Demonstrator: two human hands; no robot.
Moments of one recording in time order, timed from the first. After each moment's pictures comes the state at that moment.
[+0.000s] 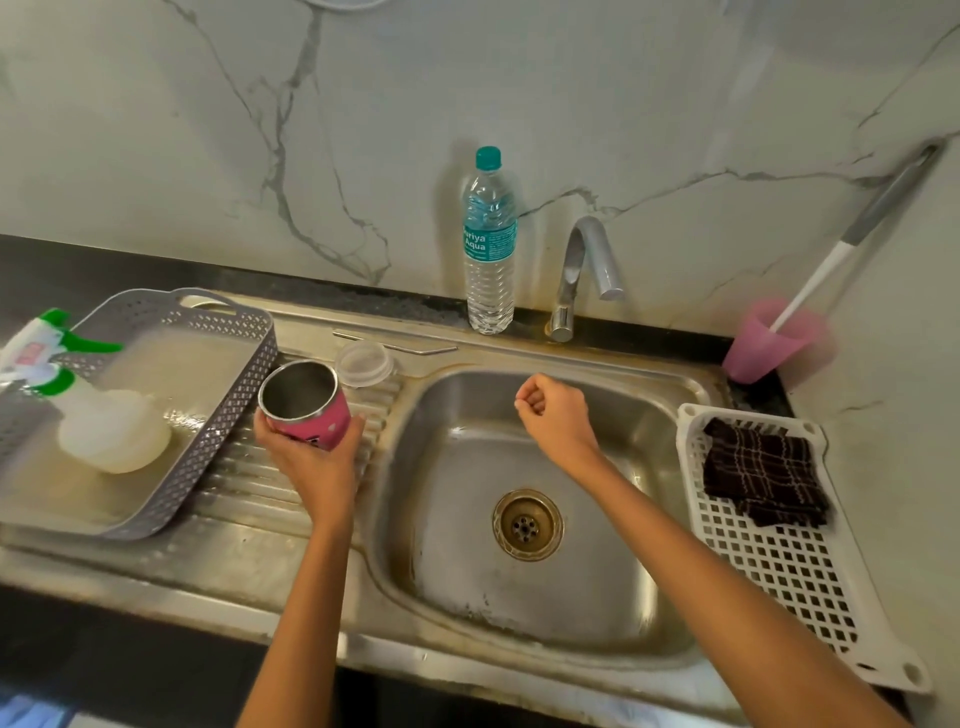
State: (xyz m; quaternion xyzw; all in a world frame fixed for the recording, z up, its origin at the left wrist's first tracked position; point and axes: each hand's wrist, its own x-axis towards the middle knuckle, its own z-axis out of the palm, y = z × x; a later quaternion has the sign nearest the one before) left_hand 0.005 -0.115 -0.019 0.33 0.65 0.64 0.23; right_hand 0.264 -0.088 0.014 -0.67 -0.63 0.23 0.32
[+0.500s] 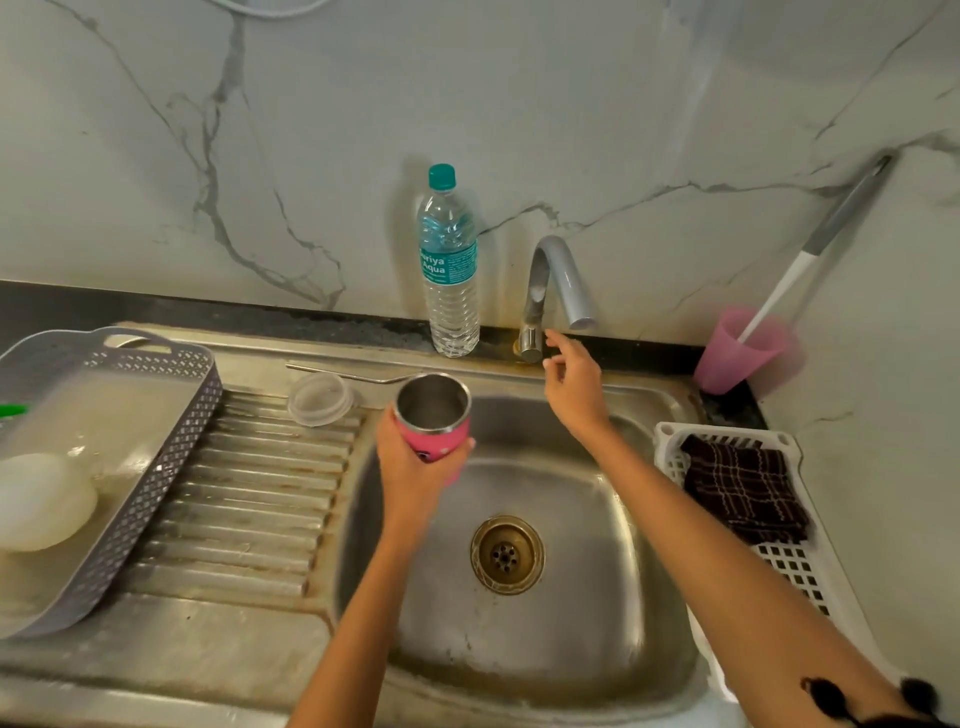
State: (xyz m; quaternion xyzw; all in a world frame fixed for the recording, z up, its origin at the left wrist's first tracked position) left_hand 0.113 -0.079 -0.024 0.49 0.56 0.54 0.39; right_hand 0.323 -0.015 0.011 -0.69 -0.58 0.18 0.40
